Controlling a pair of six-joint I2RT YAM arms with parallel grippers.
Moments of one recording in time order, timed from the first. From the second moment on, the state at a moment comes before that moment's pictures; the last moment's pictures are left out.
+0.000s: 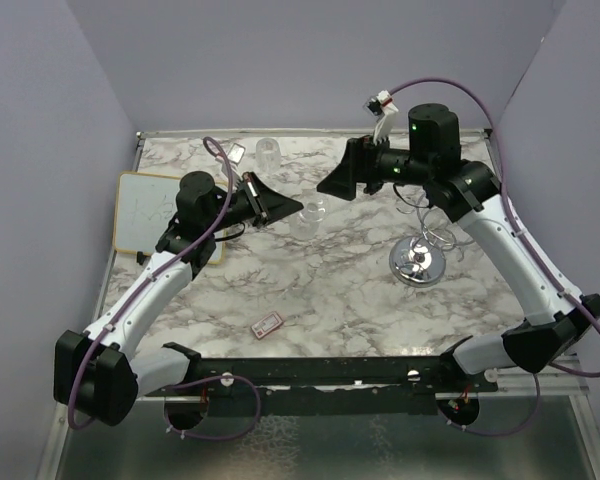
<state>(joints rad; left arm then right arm) -0.38 1.15 0.89 0.17 0.68 -1.13 0.59 1.40 1.65 -0.61 -0.47 0.32</state>
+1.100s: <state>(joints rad) -0.38 1.13 0.94 0.26 0.81 -0.97 0.50 1.33 1.55 -0.54 -0.74 0.34</state>
